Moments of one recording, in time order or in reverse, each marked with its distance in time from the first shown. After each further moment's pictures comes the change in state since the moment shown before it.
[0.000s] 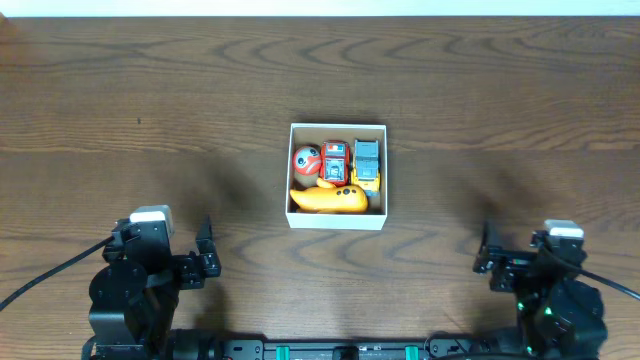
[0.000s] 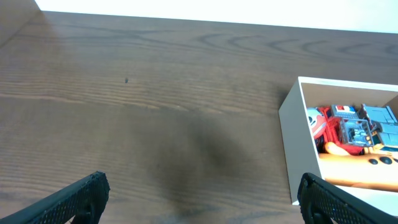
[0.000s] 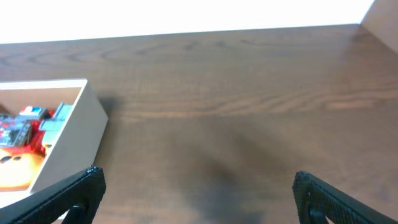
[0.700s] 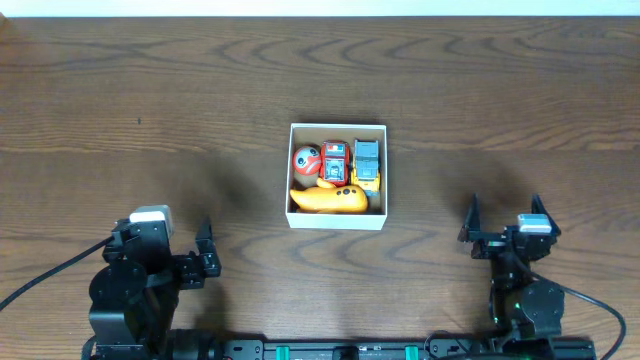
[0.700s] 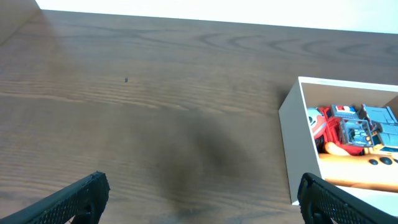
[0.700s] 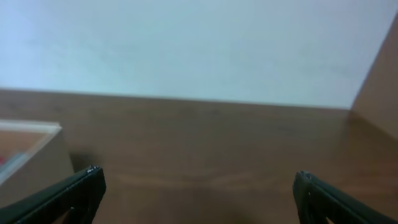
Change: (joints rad) left arm 0.000 0.000 -0.002 0.000 0.000 -0.004; right arm -0.054 -0.138 -0.505 0.720 -0.045 -0.181
